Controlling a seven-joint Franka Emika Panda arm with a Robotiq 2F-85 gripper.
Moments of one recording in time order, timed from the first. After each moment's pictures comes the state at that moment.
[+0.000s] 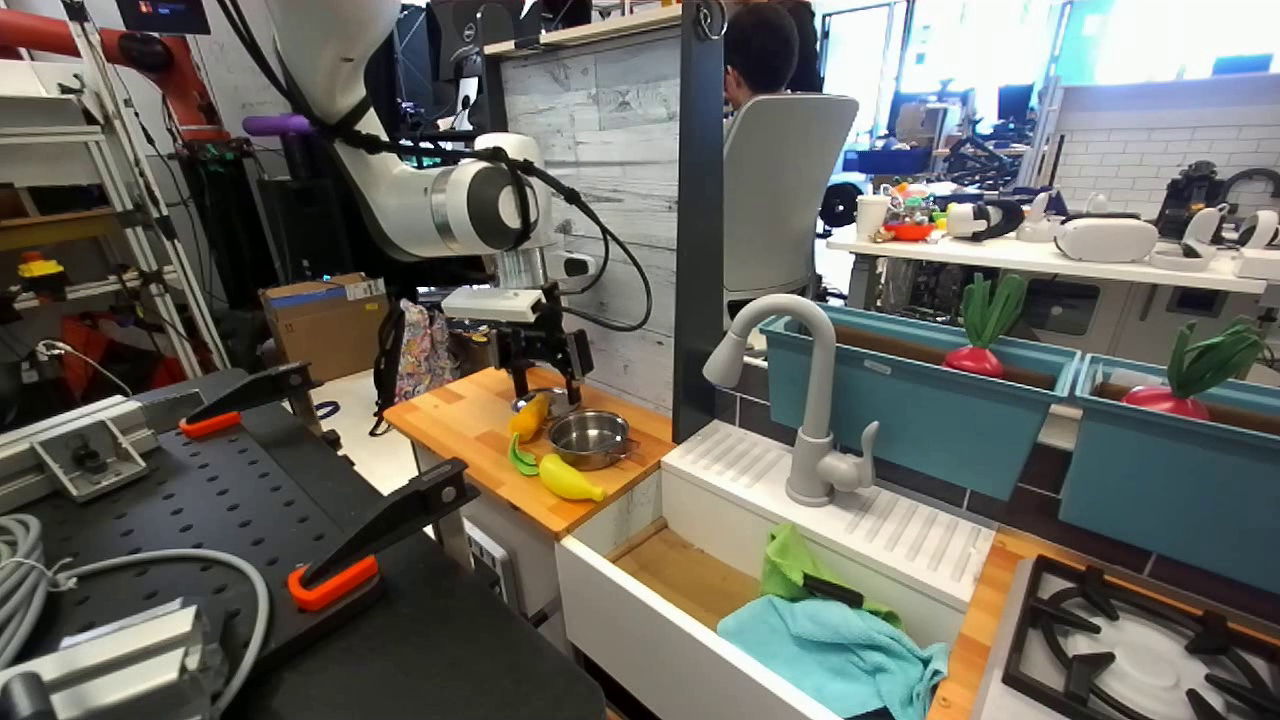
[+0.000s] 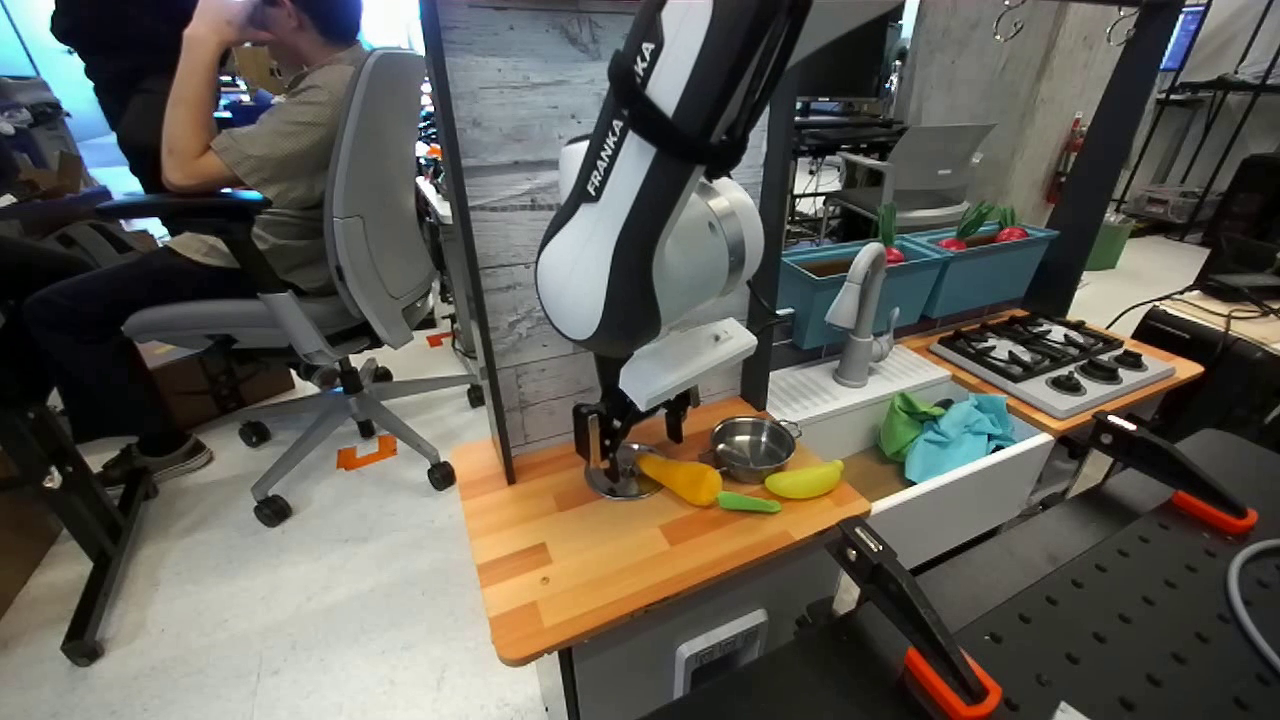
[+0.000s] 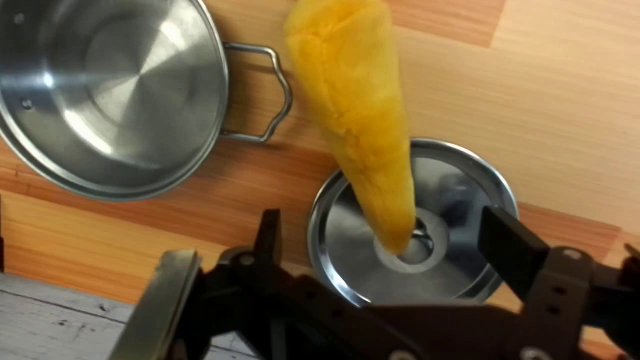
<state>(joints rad) 0.29 1.10 -0.03 -1.53 -0.16 2.60 0.11</state>
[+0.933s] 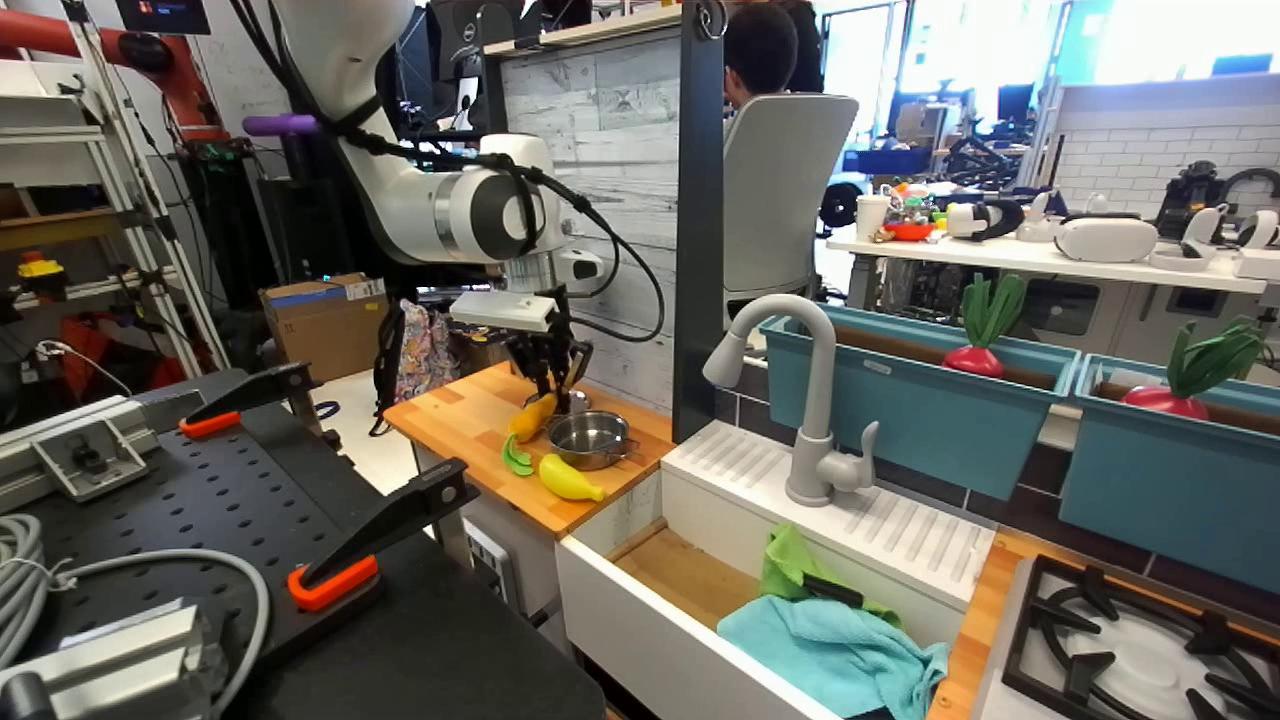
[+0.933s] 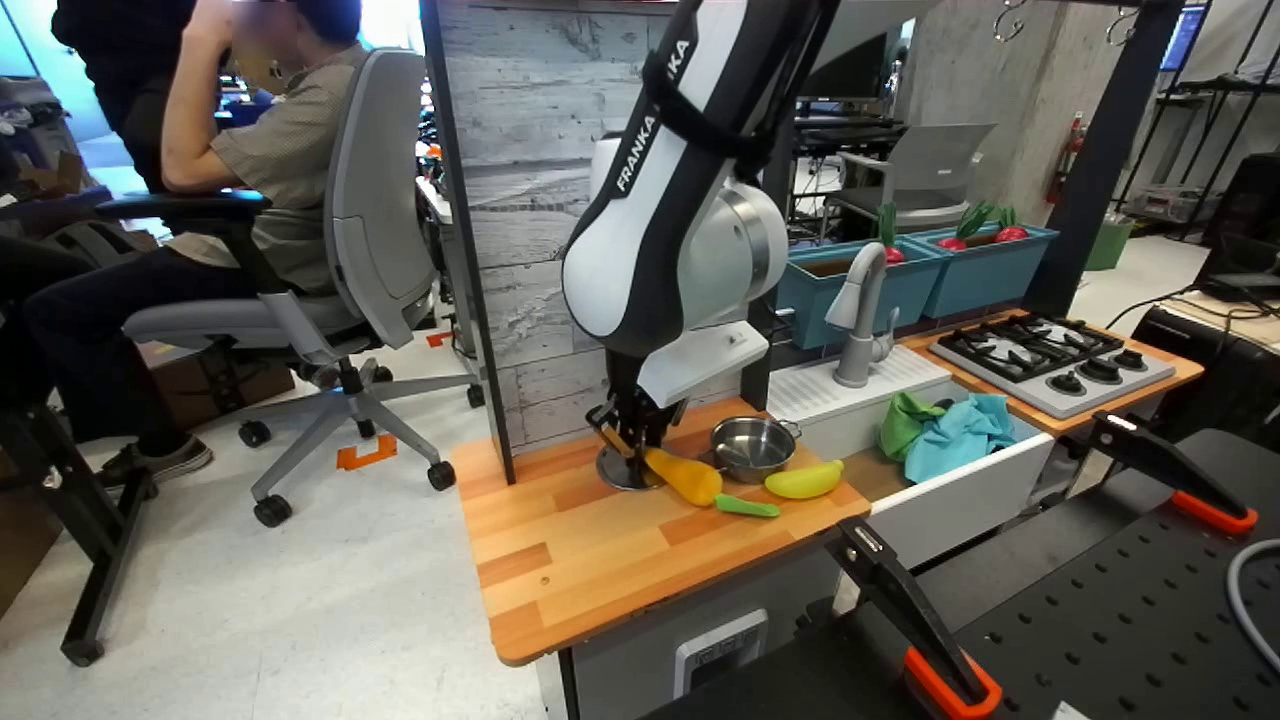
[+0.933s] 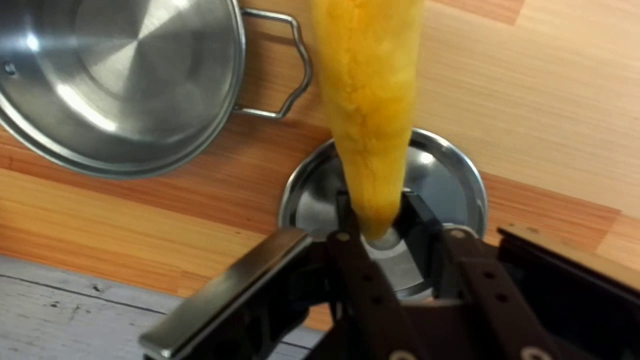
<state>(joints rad) 0.22 1.09 0.02 -1.57 -0.15 2.70 0.03</state>
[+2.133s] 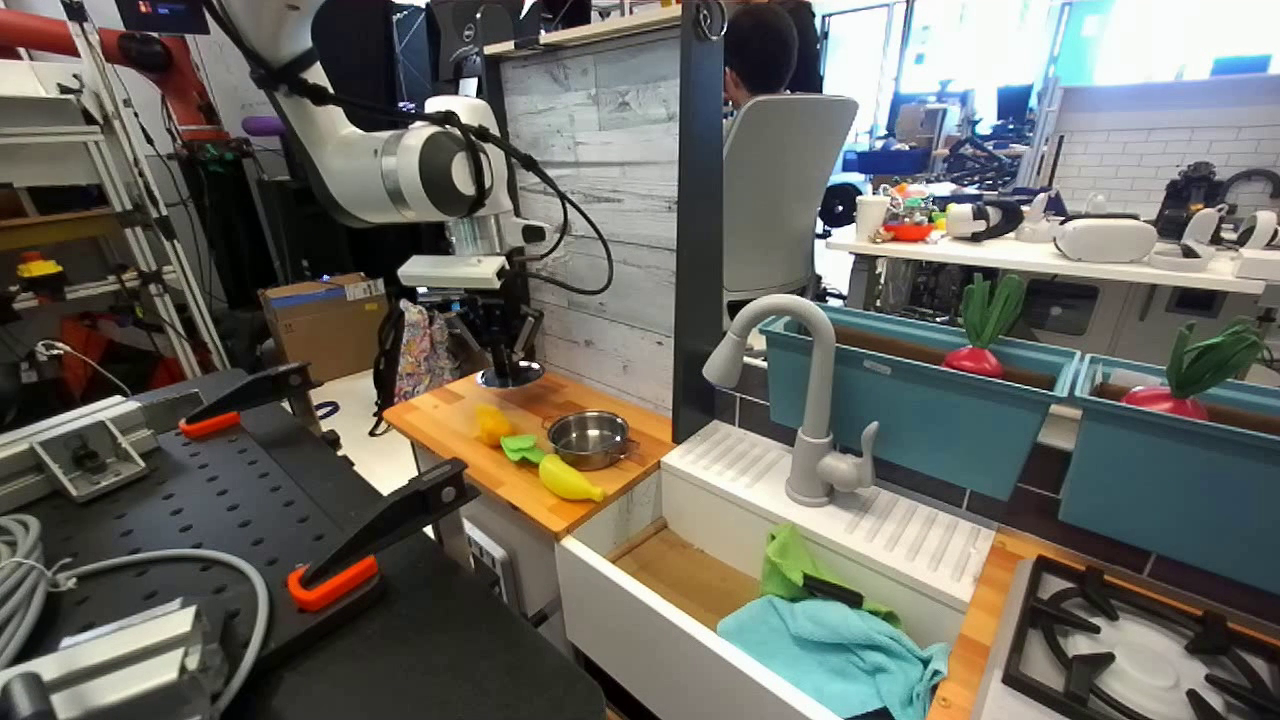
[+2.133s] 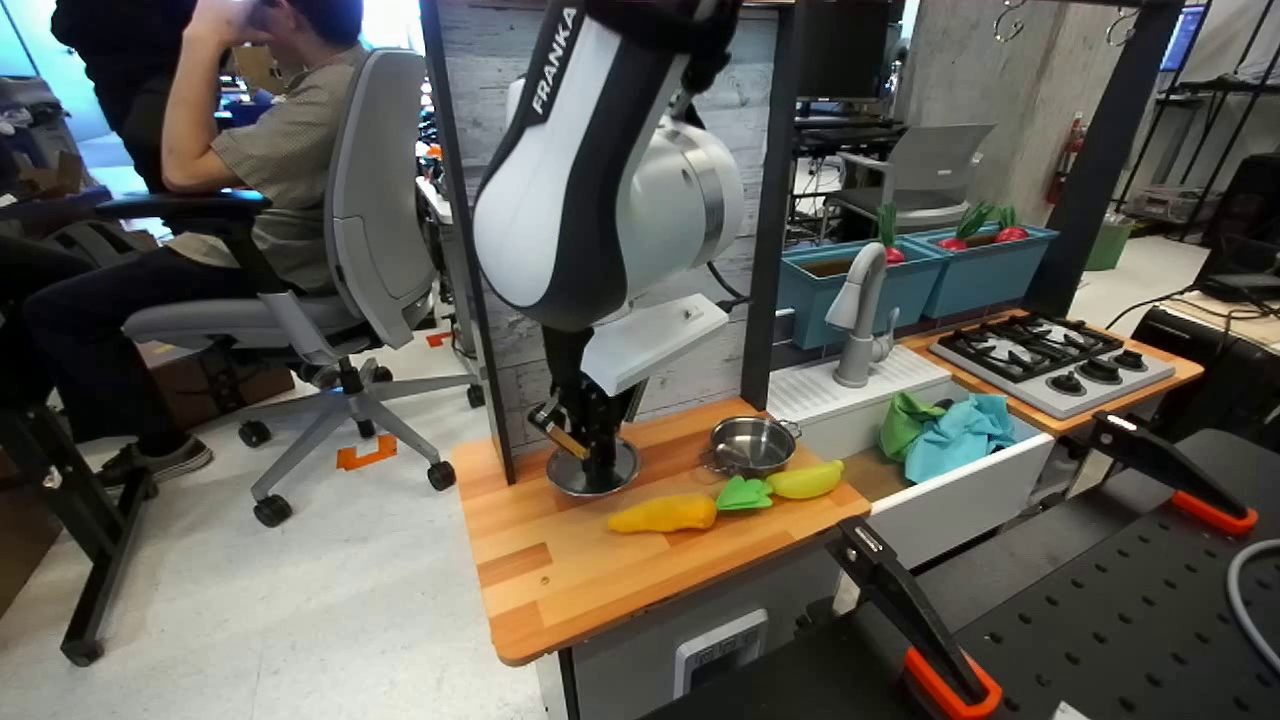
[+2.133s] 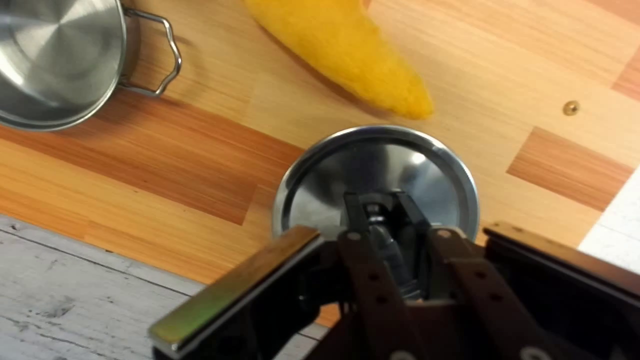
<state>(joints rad) 0.33 0.97 0.02 -1.68 -0.15 2.65 0.03</state>
